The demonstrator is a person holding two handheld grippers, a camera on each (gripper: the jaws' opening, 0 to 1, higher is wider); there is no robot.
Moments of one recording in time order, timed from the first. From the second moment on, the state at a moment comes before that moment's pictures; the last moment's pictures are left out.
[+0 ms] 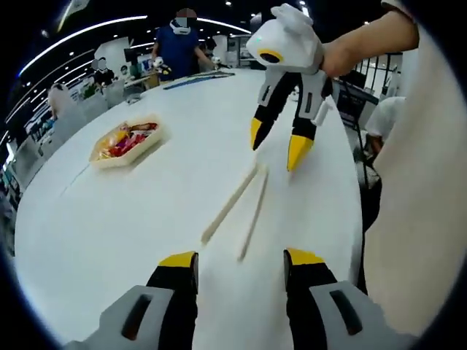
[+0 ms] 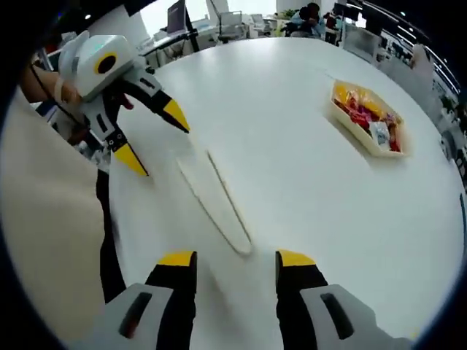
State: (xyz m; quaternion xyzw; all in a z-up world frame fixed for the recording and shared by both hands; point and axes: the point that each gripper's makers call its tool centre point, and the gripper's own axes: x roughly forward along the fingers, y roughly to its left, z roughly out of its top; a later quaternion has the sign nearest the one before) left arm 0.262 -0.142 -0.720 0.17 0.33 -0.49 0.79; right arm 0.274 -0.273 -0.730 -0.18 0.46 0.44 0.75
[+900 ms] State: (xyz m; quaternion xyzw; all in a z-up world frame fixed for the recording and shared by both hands) left arm 0.307 -0.090 -0.581 -0.04 0.16 -0.30 0.94; right arm 0.307 -0.281 -0.600 -0.02 0.26 0.39 0.88
